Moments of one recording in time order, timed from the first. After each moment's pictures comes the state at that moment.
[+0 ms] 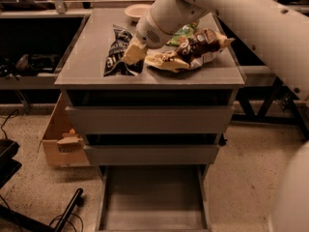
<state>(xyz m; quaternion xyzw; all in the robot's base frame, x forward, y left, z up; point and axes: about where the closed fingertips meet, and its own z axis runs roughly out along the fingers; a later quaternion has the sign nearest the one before) 0.646 0.063 0.920 -0.60 0.72 0.17 0.32</state>
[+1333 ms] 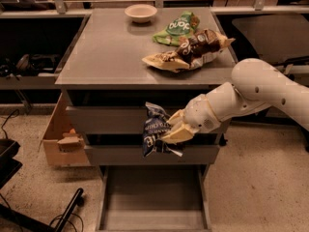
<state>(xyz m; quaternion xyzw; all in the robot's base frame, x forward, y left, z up) 0.496 -0.042 0.762 -0.62 0.66 0.32 0.28</state>
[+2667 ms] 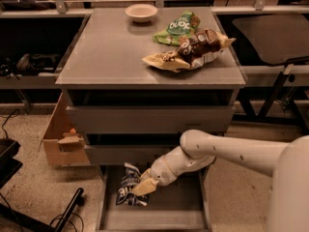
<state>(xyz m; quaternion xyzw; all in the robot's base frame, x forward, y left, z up) 0.454 0.053 0.521 -0.51 0.72 0.45 0.14</state>
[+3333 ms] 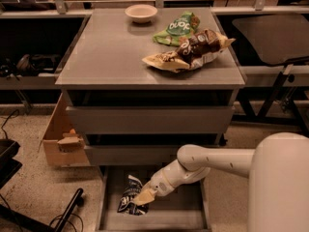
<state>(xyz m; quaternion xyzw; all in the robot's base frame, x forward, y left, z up) 0.445 0.057 0.437 -0.45 0.76 0.46 0.10</state>
